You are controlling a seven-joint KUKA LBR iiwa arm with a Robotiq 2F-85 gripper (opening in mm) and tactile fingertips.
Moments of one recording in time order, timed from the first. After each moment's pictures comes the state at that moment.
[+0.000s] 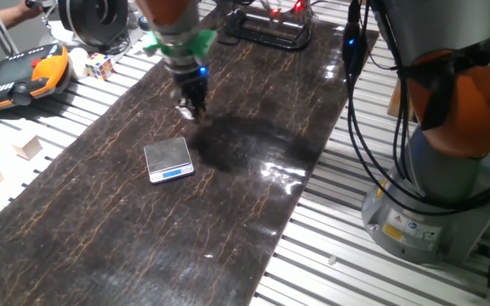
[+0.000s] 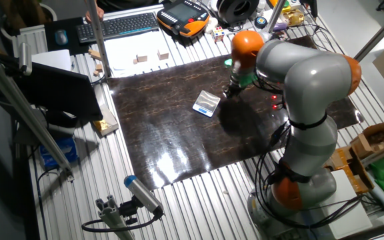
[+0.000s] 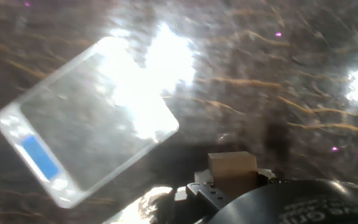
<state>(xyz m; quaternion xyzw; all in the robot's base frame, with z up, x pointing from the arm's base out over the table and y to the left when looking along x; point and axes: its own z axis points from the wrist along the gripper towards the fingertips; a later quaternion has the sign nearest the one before) 0.540 -0.044 0.077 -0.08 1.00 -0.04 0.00</state>
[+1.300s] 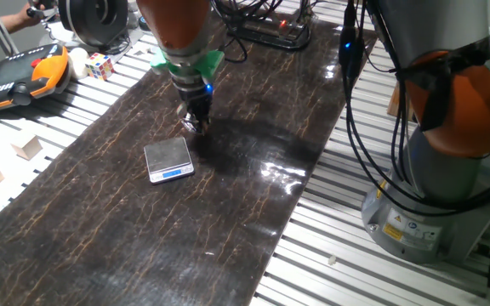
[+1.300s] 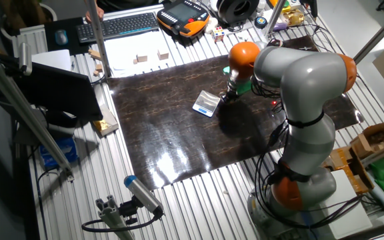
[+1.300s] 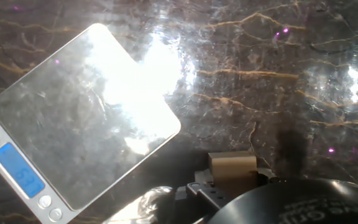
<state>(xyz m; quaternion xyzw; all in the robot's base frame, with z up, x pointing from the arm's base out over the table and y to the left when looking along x) 0.540 -0.027 0.045 -0.06 1.00 -0.05 0.02</state>
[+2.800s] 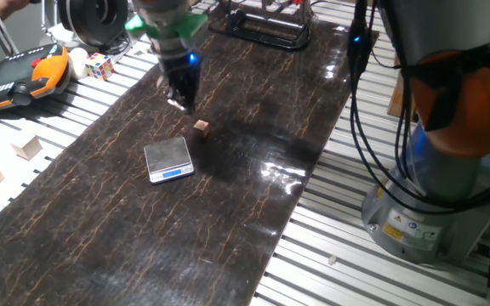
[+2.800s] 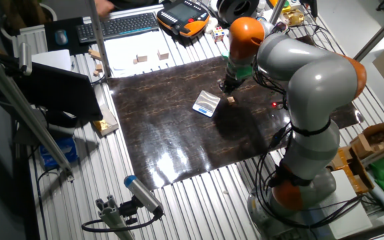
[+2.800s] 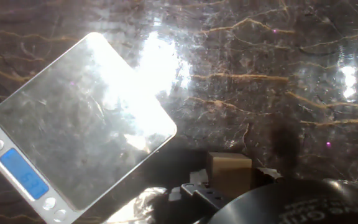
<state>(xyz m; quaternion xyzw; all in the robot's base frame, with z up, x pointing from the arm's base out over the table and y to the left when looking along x) 0.535 0.012 0.159 -0.06 1.00 -0.01 -0.02</state>
